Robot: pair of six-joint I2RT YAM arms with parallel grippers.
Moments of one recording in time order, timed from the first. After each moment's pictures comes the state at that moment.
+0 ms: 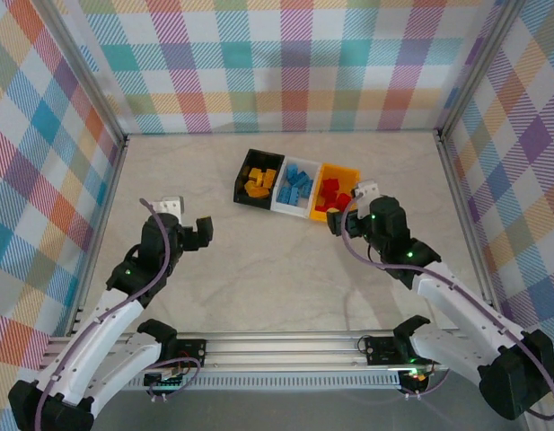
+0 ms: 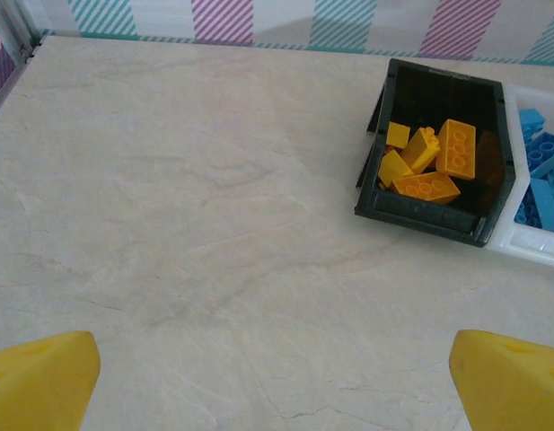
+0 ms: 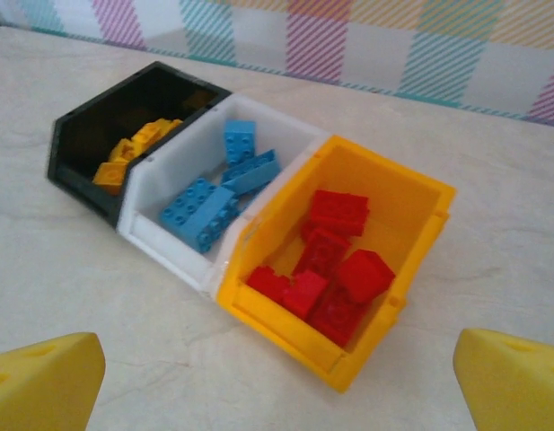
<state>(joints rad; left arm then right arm) -0.39 0.75 0.66 -0.43 -0.34 -0.26 0.47 0.95 0.68 -0.18 0.18 0.07</state>
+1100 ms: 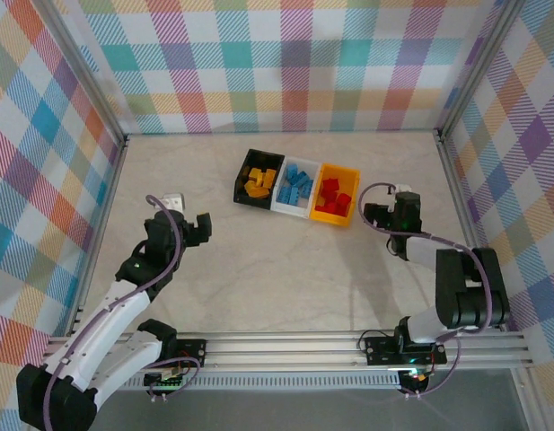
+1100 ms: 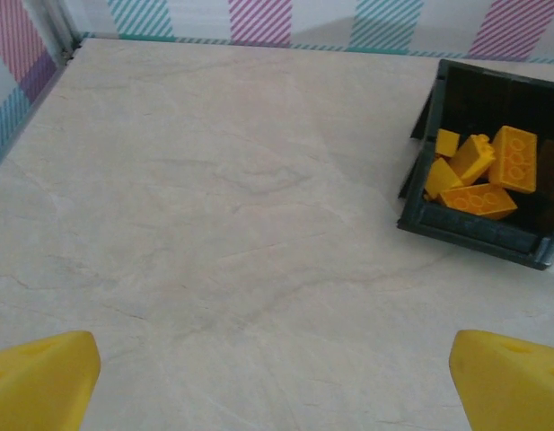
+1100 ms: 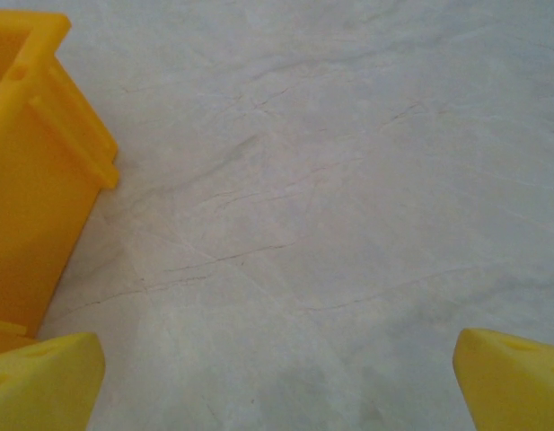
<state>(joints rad) -0.37 0.83 0.63 -0.34 -0.41 -0.25 0.04 1.49 0.56 0.33 0.05 0.09</state>
